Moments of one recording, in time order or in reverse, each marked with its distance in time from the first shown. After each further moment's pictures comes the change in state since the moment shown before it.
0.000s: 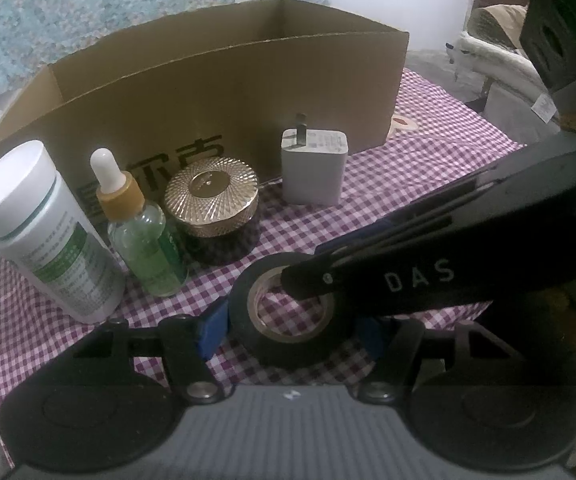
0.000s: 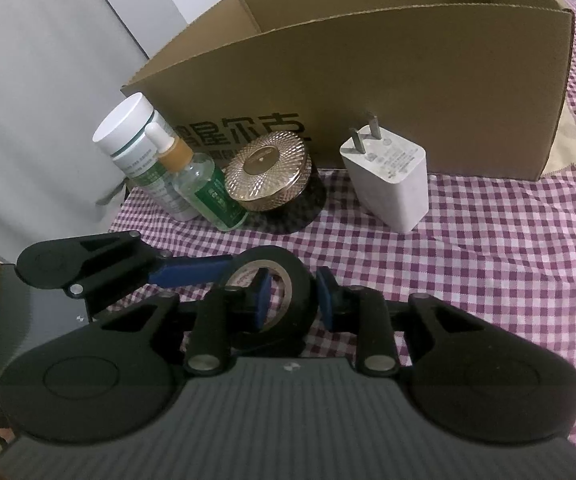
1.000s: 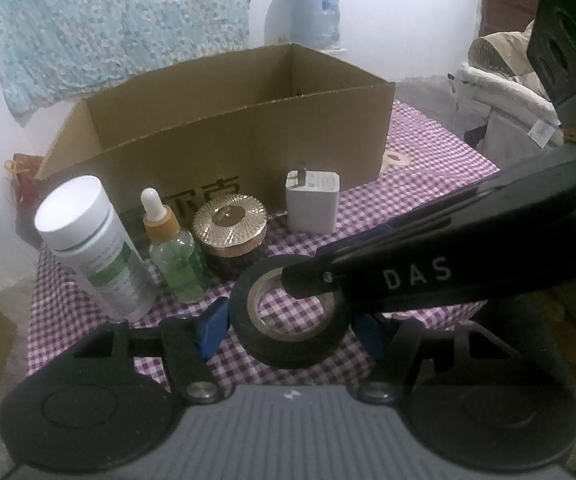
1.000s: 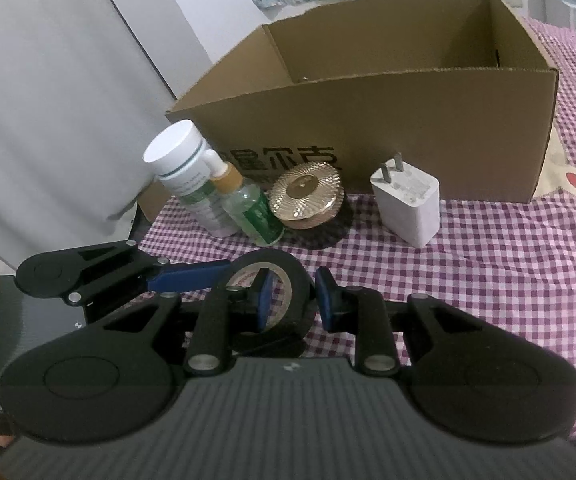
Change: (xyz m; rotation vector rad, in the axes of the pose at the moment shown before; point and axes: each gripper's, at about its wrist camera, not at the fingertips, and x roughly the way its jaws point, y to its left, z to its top) left arm -0.051 -0.008 -0.001 -0.016 -0.083 0.051; right arm -0.044 0.019 -0.006 -0.029 -0.080 0.016
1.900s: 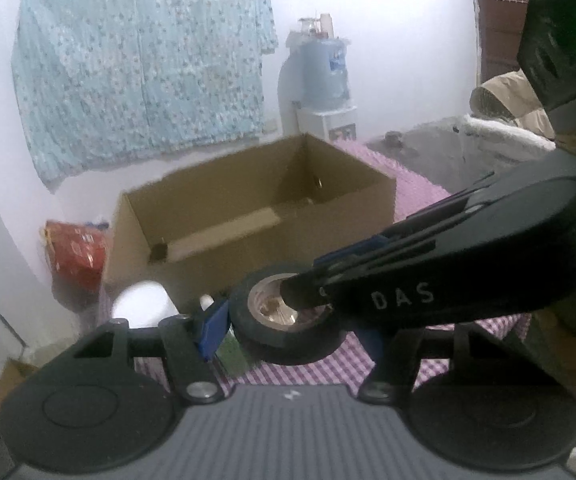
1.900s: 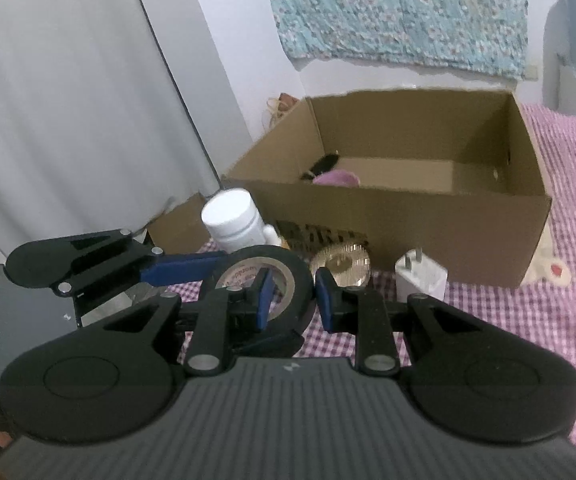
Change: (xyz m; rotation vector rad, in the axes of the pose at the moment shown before) left arm -0.059 -0.001 0.033 0.074 -0.191 0.097; right arm -0.051 0.043 0.031 -0.134 -0.152 -0.005
